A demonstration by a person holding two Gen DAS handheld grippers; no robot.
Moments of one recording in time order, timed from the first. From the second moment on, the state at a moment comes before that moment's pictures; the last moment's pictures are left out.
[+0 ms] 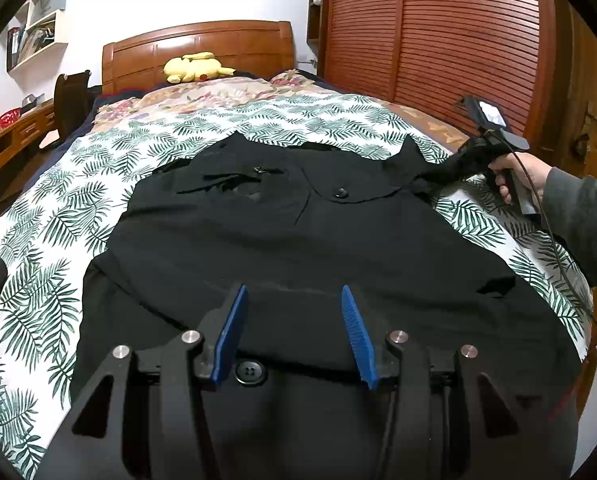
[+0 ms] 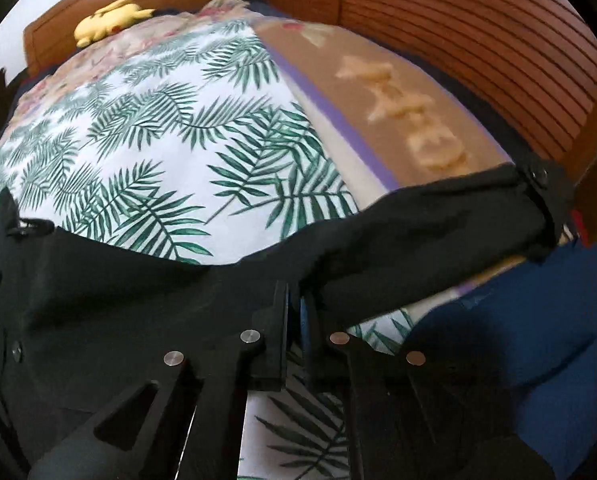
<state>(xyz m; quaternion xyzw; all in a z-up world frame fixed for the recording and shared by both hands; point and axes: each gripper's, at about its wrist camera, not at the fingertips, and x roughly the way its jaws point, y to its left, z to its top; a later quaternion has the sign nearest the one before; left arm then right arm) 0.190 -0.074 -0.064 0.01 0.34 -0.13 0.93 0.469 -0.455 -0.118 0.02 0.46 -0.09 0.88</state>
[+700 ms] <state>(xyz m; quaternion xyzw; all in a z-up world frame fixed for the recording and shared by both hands) 0.180 -0.062 -0.054 0.00 0.33 -0.12 0.94 0.304 -0.216 -0.056 -0.11 0.33 0.27 0.90</state>
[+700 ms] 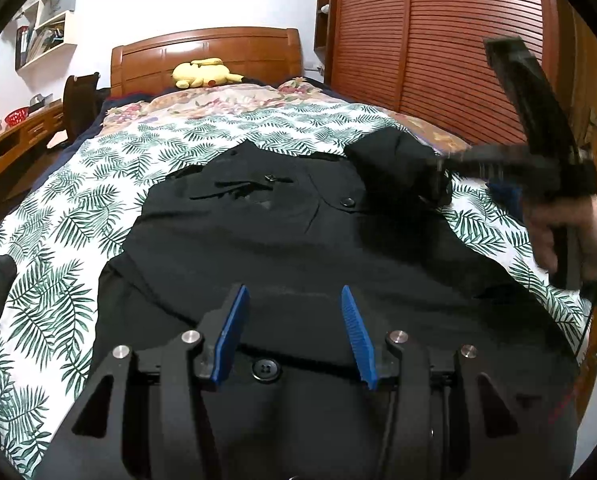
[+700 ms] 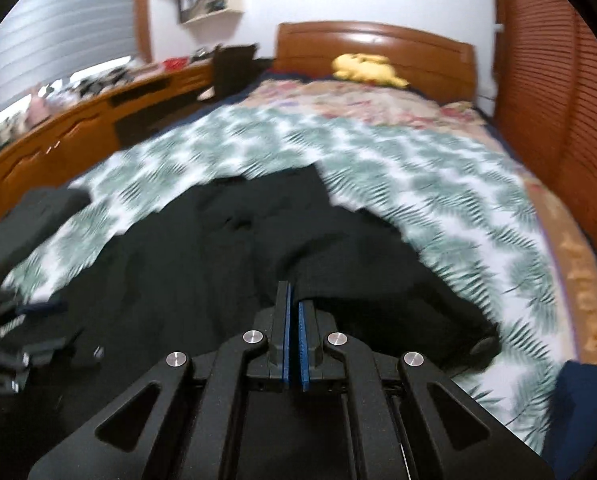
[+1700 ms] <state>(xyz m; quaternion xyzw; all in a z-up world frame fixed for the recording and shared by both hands) 0.174 -0.055 -0.048 -0.01 0.32 -0.12 0.94 0.364 -0.337 -0.088 -0.07 0.41 0.07 0.91</state>
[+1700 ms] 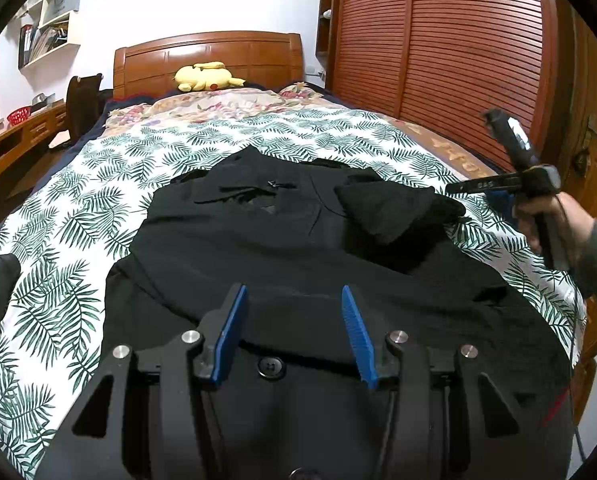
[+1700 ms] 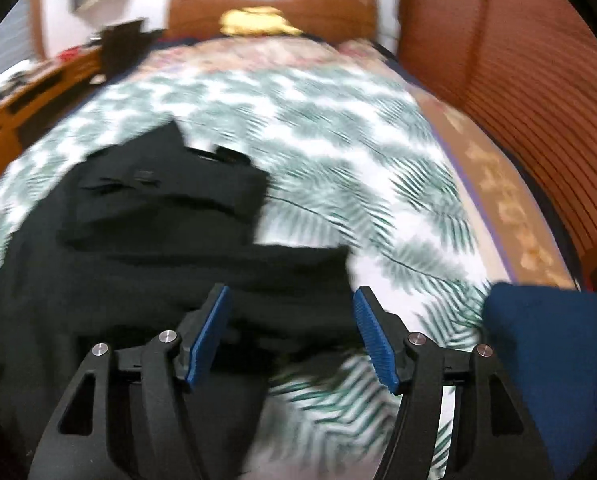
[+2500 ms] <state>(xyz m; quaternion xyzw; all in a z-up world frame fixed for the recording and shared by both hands) 0.165 -0.045 -0.039 -0.01 0.31 -0.11 0.94 0.358 -0.333 -0.143 -0.05 0.47 0.13 0.87</state>
